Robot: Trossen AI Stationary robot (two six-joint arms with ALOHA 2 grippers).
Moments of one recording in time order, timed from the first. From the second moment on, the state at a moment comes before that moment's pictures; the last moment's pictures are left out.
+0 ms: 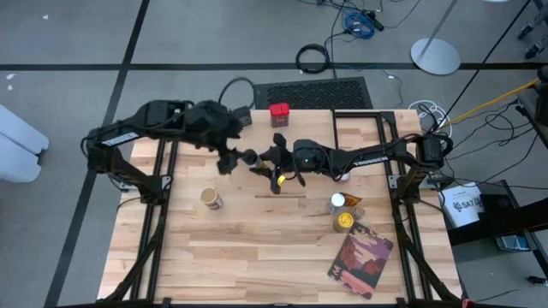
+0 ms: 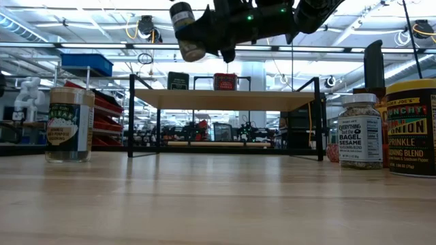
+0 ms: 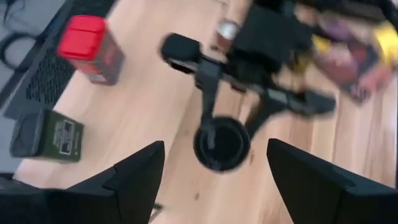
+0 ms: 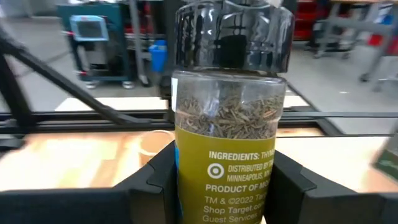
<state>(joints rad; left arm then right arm) 0.09 1.45 1.88 -1.29 -0.09 -0.17 -0.08 1.75 1.12 0.48 -0.04 0.00</state>
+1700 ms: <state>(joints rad) -0.01 1.62 1.88 -1.34 -0.11 0.04 -0.08 1.75 1.12 0.46 -0.19 0.02</state>
